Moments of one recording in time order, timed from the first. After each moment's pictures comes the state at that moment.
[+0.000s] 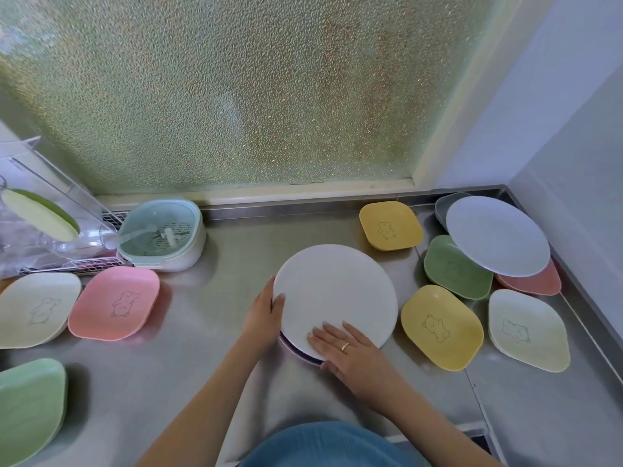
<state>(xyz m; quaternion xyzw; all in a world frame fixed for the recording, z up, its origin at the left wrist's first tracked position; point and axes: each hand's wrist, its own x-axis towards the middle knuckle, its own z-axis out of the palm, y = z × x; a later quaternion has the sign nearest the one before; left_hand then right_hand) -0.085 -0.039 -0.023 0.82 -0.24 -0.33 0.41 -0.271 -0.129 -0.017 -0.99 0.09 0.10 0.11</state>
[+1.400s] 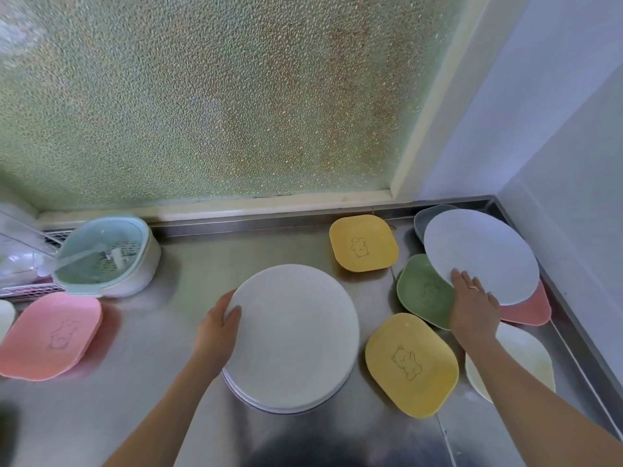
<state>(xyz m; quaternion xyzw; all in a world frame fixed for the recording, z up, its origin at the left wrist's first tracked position) -0.075 -0.083 -0.032 0.86 -0.12 -0.28 0.41 -0.349 -0.389 -0.040 -0.83 0.56 0.02 0.04</state>
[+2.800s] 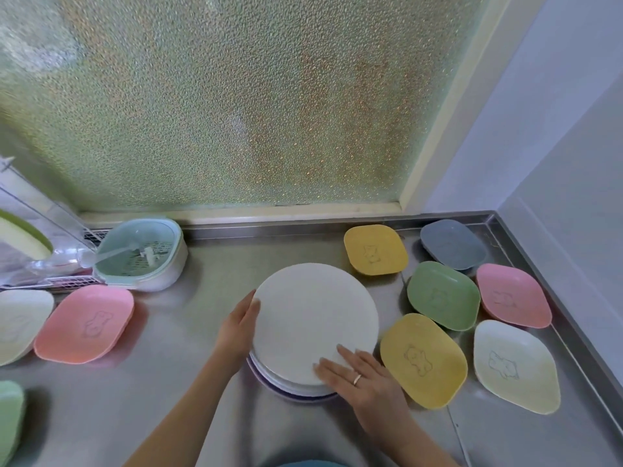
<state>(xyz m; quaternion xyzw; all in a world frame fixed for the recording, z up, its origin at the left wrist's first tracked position) -0.083 -0.065 -0.021 0.78 -0.10 -0.32 0.54 -0.311 -0.169 -0.036 -0.96 0.07 -0.26 0.03</state>
